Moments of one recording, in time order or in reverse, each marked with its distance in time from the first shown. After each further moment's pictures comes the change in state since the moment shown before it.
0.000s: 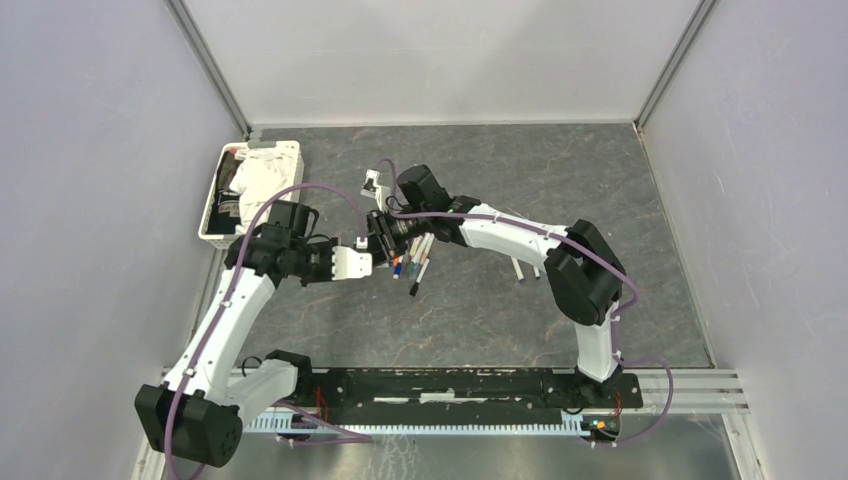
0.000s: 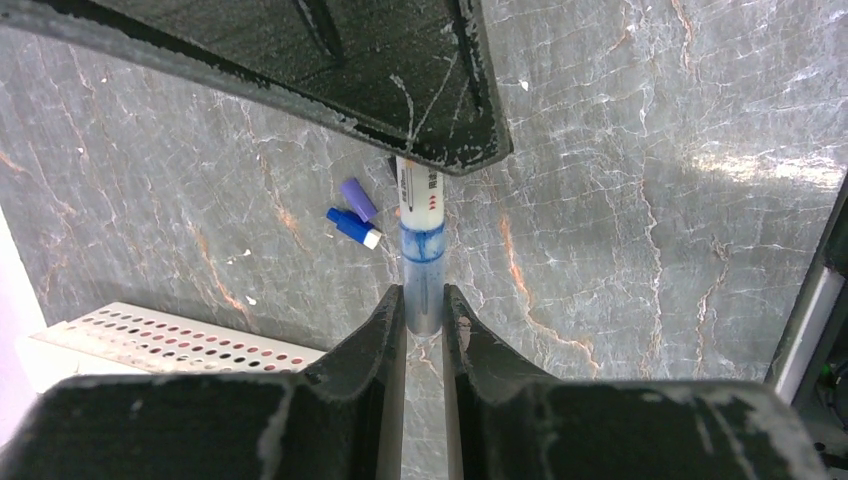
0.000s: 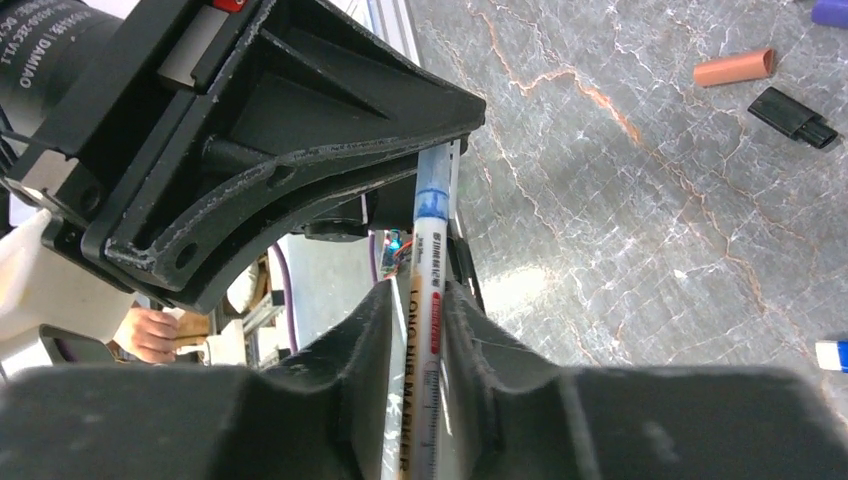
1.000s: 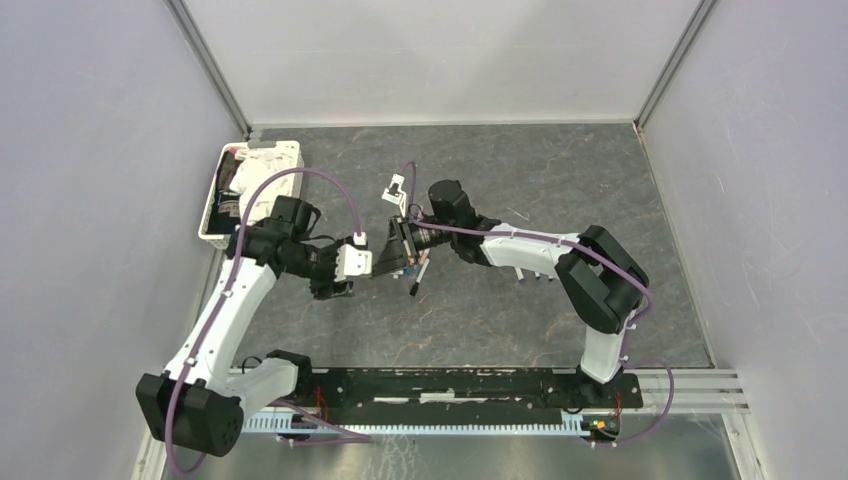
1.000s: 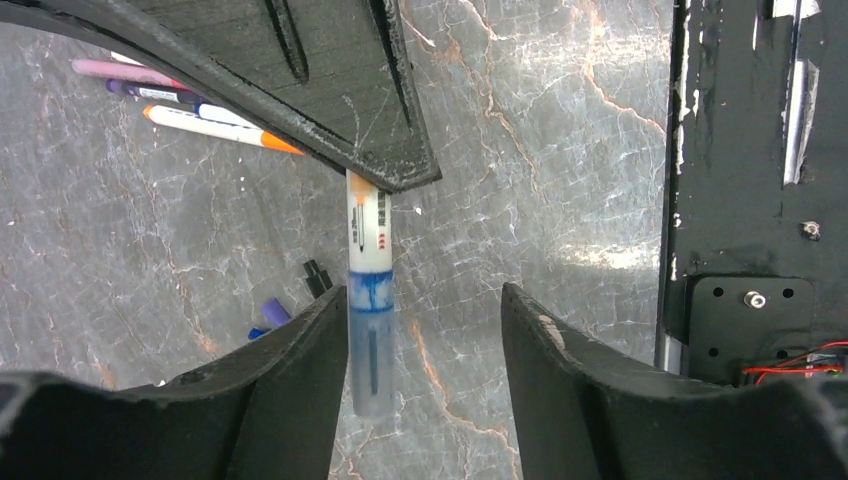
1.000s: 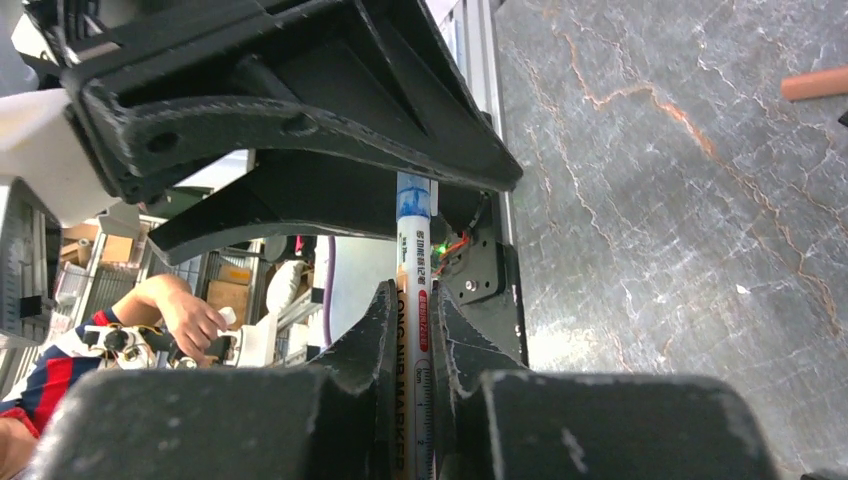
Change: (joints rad) left arm -0.003 0.051 0.063 -0.149 0.289 -0.011; right arm -0.040 -0.114 -0.337 0.509 -0.131 0.176
